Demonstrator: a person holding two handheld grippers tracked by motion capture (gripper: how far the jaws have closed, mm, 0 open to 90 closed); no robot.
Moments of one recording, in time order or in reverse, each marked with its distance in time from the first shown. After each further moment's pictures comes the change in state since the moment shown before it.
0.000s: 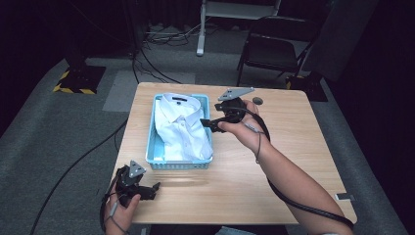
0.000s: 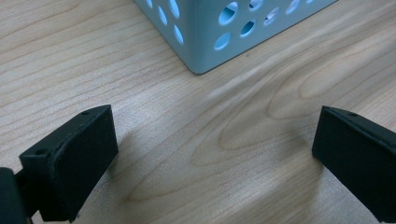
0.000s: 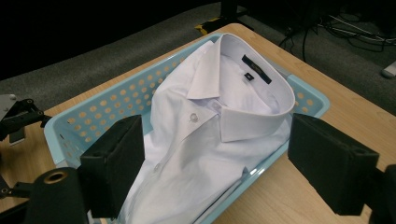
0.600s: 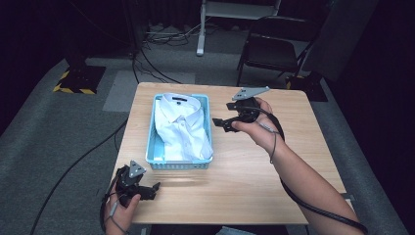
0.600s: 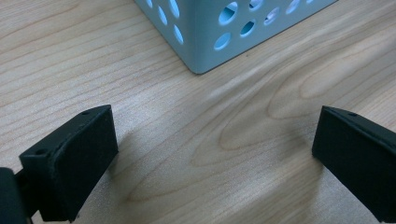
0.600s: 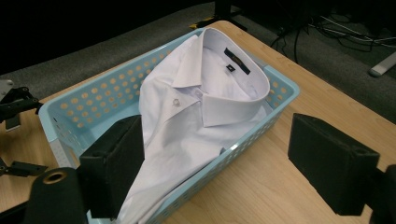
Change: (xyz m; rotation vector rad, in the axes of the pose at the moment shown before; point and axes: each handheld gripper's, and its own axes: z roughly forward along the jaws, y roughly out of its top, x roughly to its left) left arm 0.000 0.000 0.000 0.001 0.000 0.000; right arm -0.018 -0.010 -0.028 0.001 -0.015 -0.006
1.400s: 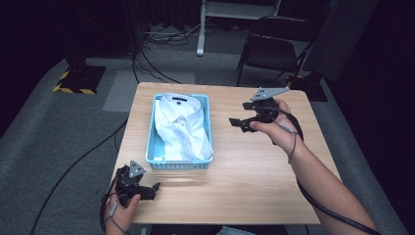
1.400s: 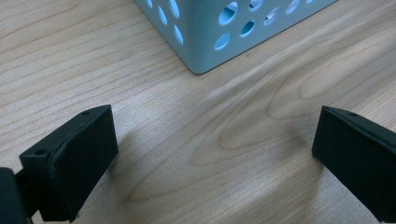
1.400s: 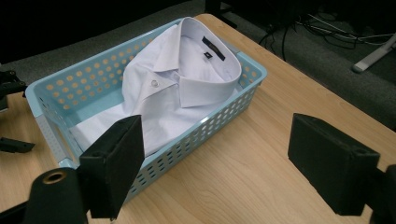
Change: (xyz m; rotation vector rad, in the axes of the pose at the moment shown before) left arm 0.000 0.000 0.000 0.000 0.000 0.000; right arm -0.025 -0.017 -0.035 0.008 -0.030 -0.008
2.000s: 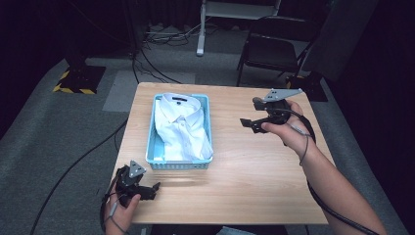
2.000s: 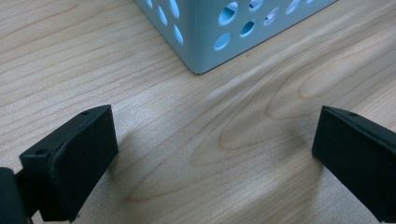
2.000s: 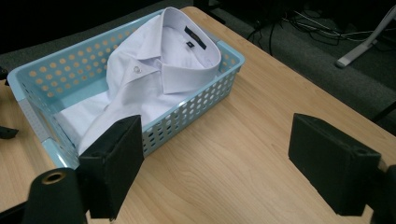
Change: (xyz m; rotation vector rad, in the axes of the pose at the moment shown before) left arm 0.000 0.000 0.000 0.000 0.000 0.000; right arm -0.014 -0.014 -0.022 0.011 -0.043 -0.004
